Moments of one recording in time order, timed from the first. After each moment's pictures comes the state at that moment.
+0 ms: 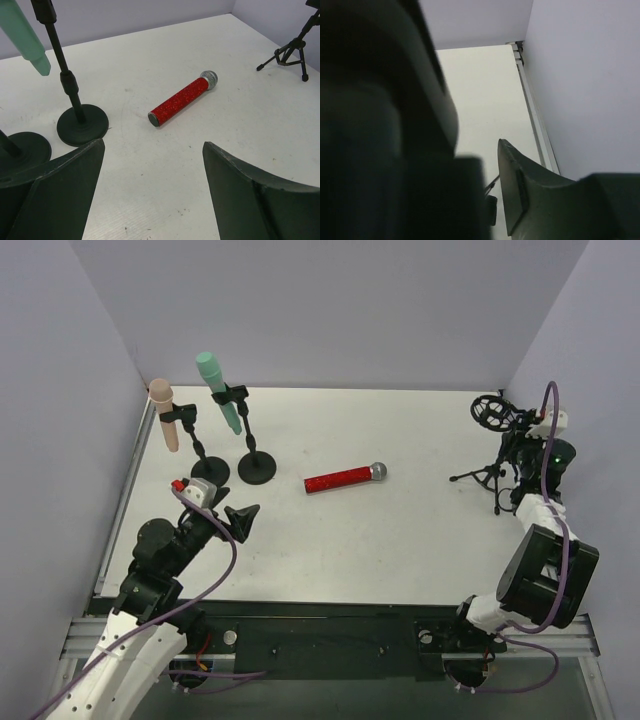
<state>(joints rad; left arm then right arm) -0.41 0.41 0.50 -0.12 0.15 -0.12 -0.46 1.43 0.75 0.52 -0.32 -0.05</state>
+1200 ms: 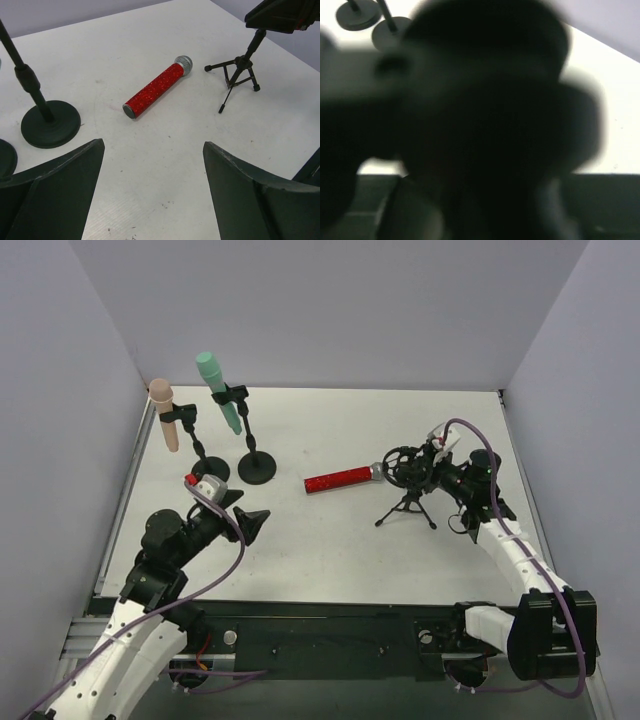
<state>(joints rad) -0.39 0.48 0.49 -0.09 0.29 -0.14 0.04 1.15 0.63 0.26 -0.65 -0.18</state>
